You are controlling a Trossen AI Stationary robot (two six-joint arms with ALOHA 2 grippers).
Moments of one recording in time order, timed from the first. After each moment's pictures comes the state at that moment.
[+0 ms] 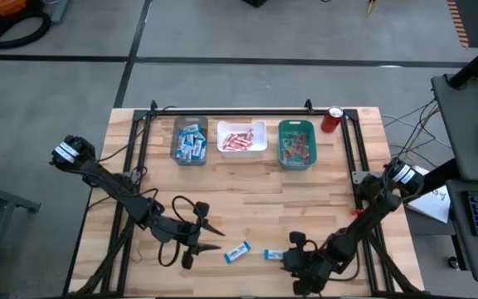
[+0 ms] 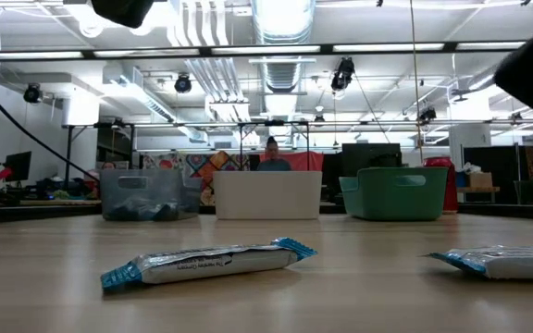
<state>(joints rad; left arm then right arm) -0.64 1.42 0.70 0.42 -0.41 0.08 0.82 1.81 1.06 -0.22 0.37 0.74</state>
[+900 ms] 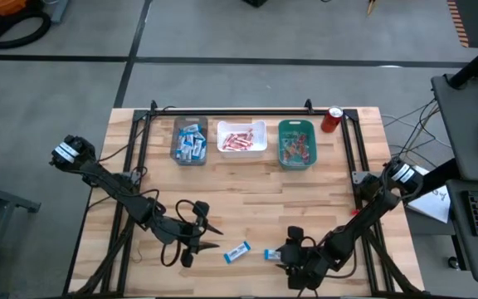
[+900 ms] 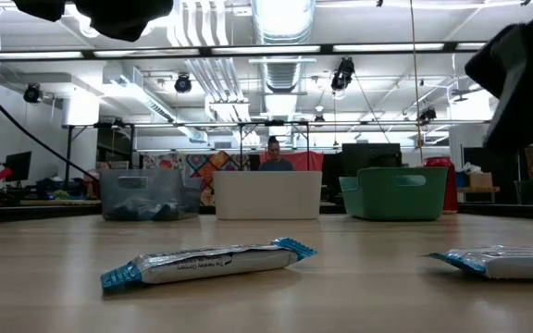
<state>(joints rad) -0.64 1.42 0.70 0.32 -0.41 0.08 0.79 1.81 1.06 -0.22 0.48 0.72</state>
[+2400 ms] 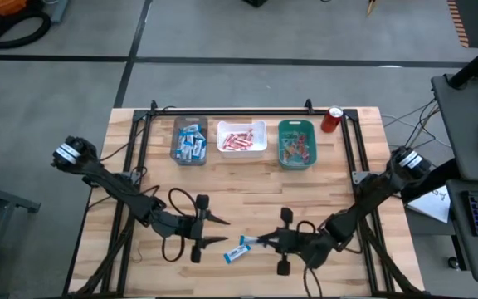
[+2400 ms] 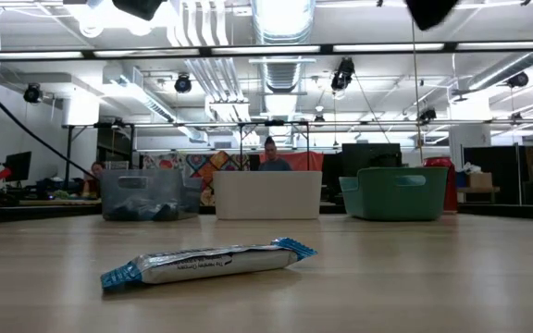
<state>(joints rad) -0.61 1.44 0.71 0.55 -0.51 0.13 0.69 1.66 1.00 0.17 0.73 0.35</state>
